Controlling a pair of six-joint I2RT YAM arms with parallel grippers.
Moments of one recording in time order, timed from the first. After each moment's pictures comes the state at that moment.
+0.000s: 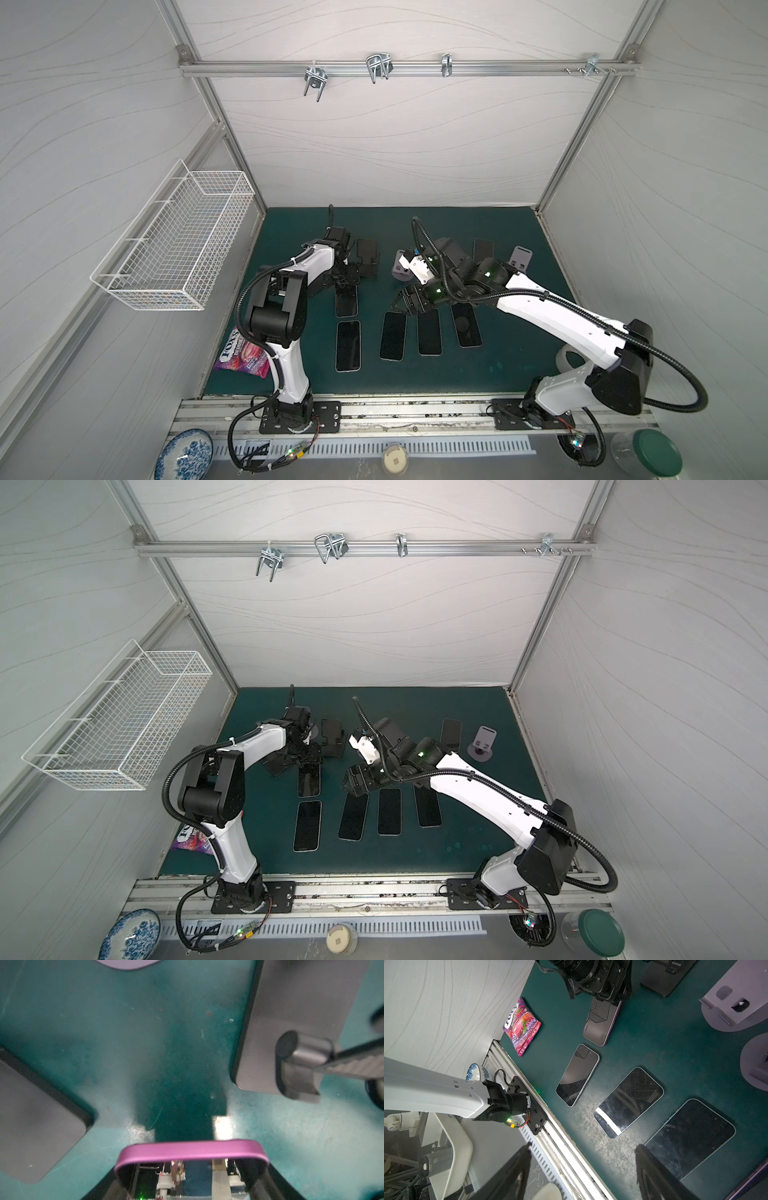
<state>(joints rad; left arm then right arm) -0.18 1.90 1.29 -0.75 0.06 -0.29 0.94 1.44 1.36 -0.78 -0.35 0.42</state>
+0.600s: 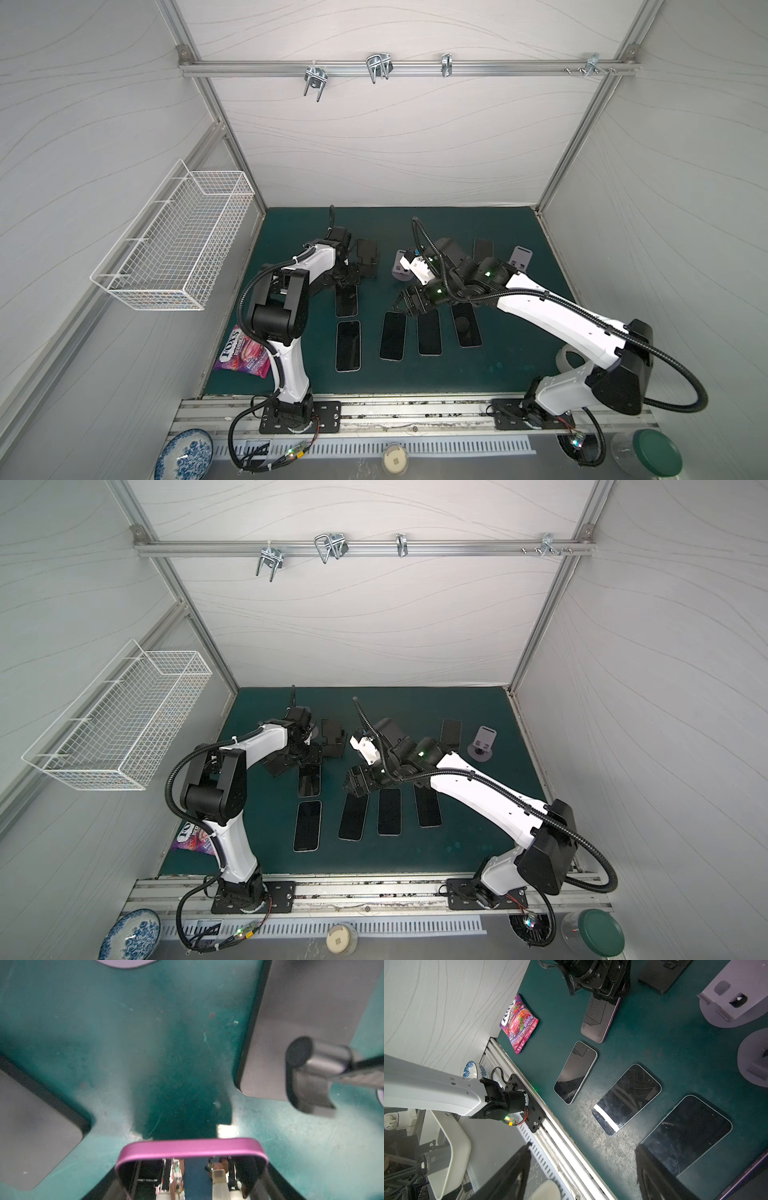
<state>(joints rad) -0.18 1.92 1.30 -0.74 0.04 -0.30 0.94 1.44 1.36 -0.80 -0.35 0.41</state>
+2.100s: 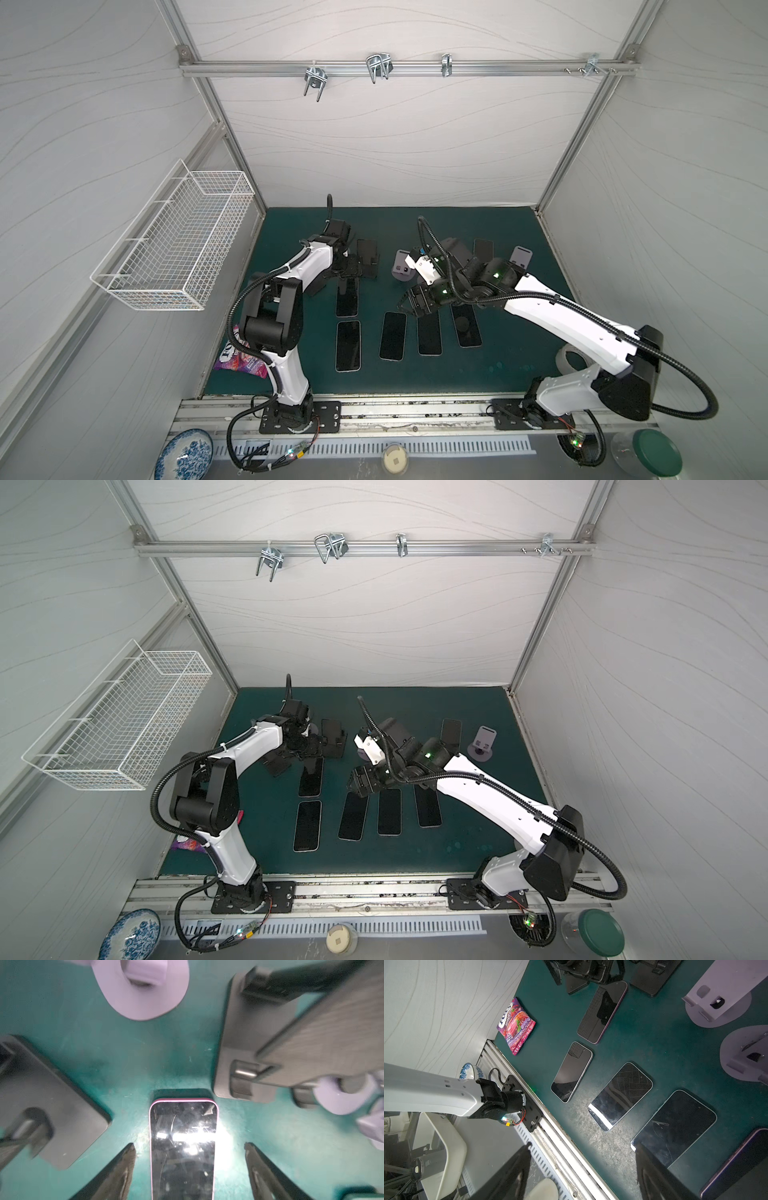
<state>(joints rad) -0.20 1.80 1.32 -0.74 0.01 -0.30 0.94 1.39 1.36 -0.83 -0.31 0.41</state>
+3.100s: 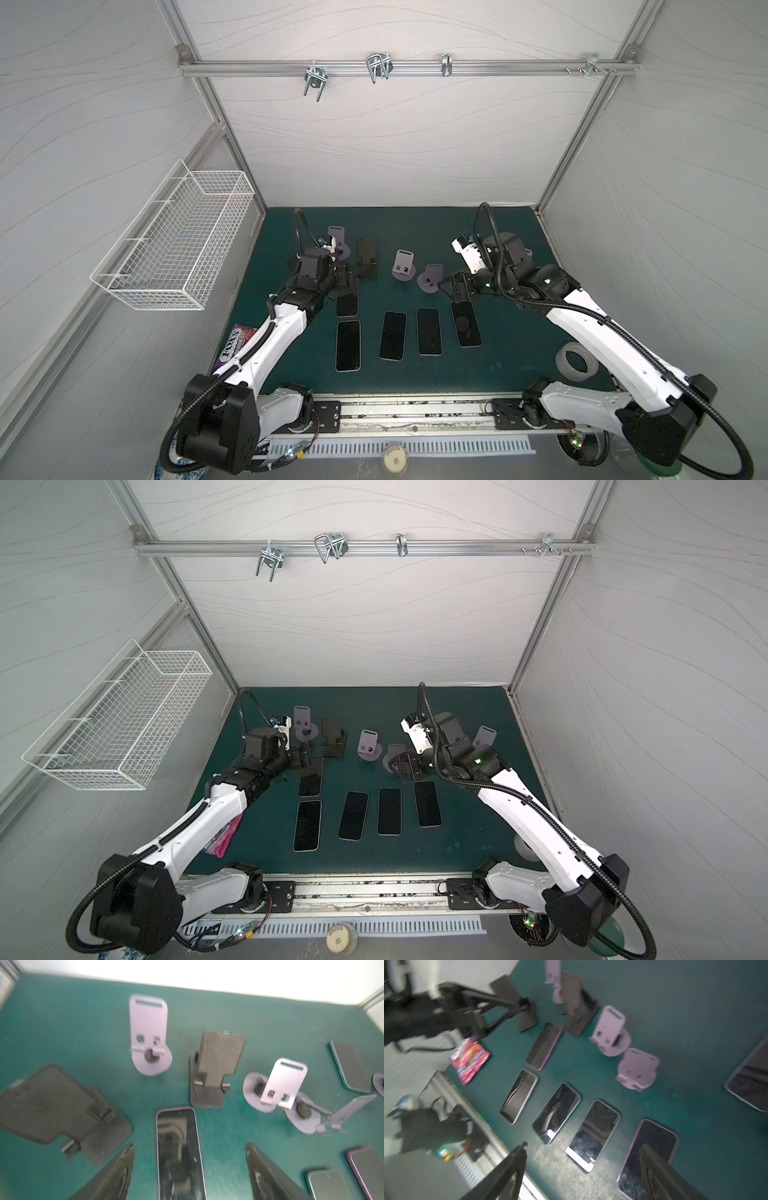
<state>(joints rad) -0.22 1.13 0.70 -0.15 -0.05 -0.20 0.60 1.14 1.14 -0.77 -0.21 0.18</state>
